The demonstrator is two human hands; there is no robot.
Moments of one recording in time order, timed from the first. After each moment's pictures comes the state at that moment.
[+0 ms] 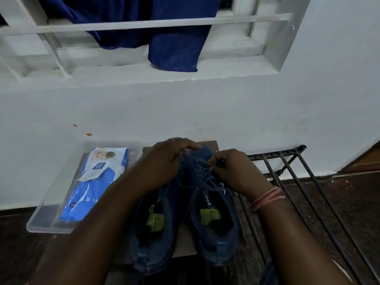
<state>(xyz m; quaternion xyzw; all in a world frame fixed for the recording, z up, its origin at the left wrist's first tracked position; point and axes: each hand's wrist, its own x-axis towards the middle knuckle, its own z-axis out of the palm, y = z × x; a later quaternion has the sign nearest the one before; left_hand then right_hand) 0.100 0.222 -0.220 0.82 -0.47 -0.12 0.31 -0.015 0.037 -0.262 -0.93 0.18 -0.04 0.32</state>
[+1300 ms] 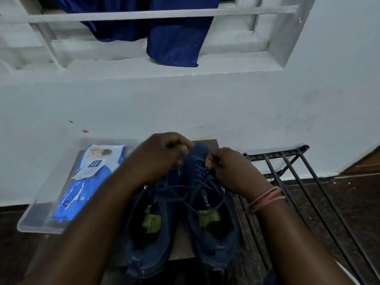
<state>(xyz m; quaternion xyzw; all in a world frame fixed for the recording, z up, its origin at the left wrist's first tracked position) 0.095 0.218 -0.204 0.83 -0.27 -0.26 0.41 -0.006 0.044 -0.254 -0.93 0.19 0.01 0.33</state>
